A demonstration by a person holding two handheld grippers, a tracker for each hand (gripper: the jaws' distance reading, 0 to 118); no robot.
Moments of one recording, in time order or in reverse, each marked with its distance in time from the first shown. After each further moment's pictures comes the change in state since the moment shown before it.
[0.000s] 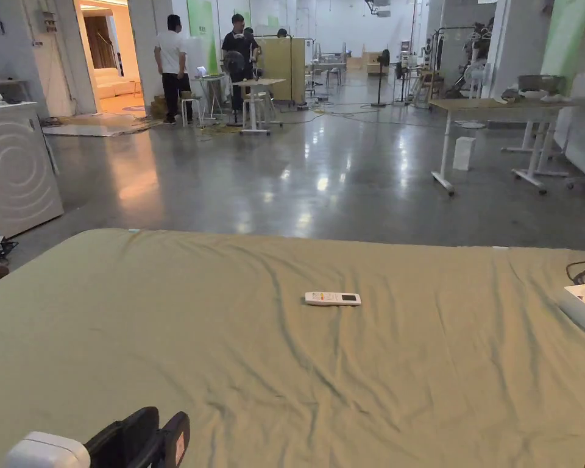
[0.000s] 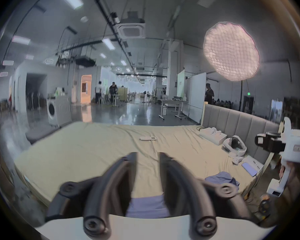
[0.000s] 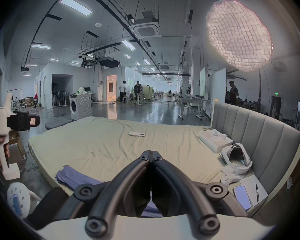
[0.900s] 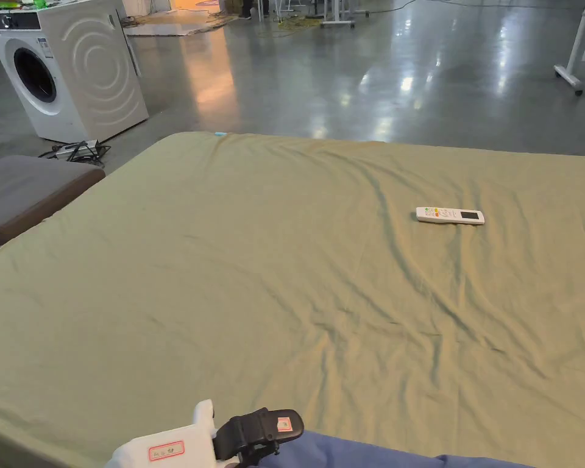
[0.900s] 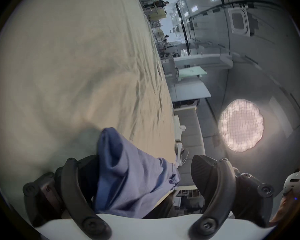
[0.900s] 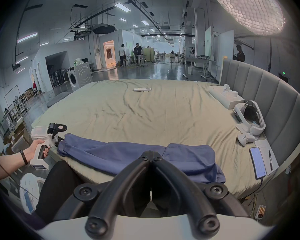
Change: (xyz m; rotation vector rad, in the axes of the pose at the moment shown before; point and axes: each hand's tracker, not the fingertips) left arm -0.194 -0.230 -0.188 -0.575 -0.425 1.049; right arm -0.030 -0.059 -0.044 -0.385 0.040 -0.062
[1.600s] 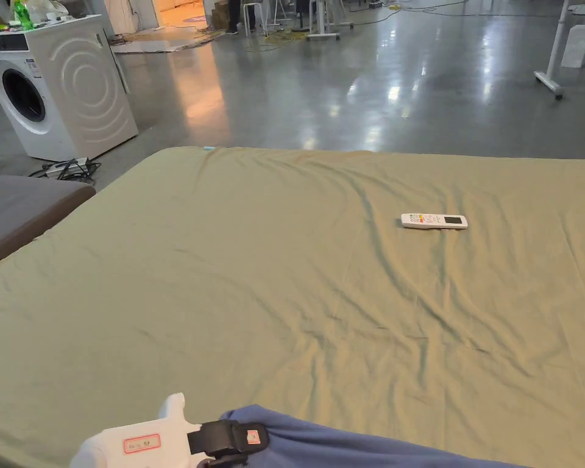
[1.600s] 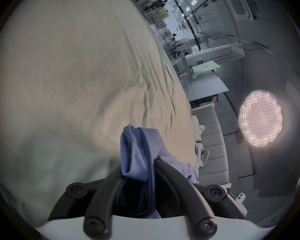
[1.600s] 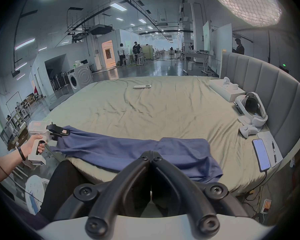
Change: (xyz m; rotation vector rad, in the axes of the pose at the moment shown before) left arm 0.049 0.024 0.054 0.070 0.233 -0.111; right arm 0.013 -0.013 0.008 -0.017 0.025 -0.055
